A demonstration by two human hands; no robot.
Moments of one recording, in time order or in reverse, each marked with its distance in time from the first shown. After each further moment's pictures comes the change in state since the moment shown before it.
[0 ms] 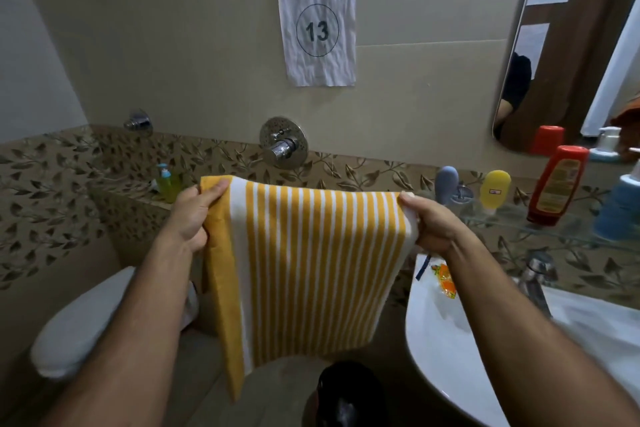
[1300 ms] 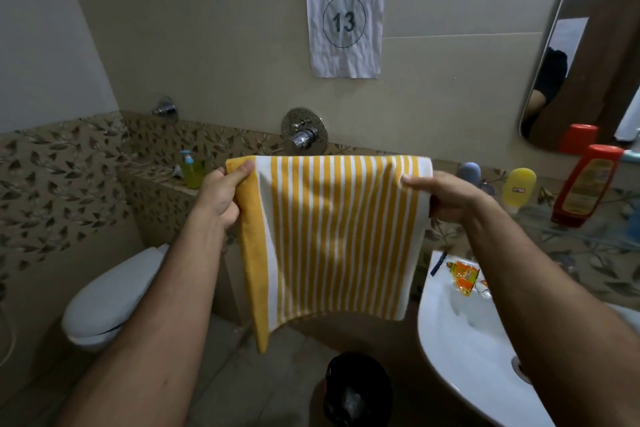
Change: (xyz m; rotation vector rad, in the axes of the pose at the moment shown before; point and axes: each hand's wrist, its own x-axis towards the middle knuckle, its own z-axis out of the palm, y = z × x) left_hand -0.009 0.006 0.008 -0.117 0.088 -0.053; right_hand -0.004 -0.043 0.023 -0.235 -0.064 0.013
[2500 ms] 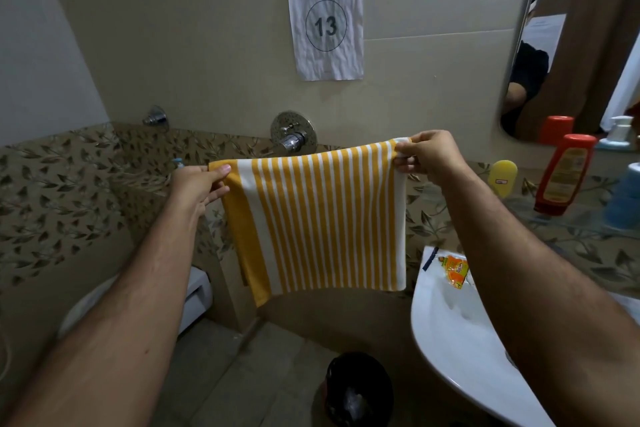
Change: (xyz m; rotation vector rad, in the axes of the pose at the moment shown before) left_hand 0.006 0.024 -0.005 0.367 0.217 0.058; right_hand 0.017 -0.032 0.000 -0.086 0.363 -0.311
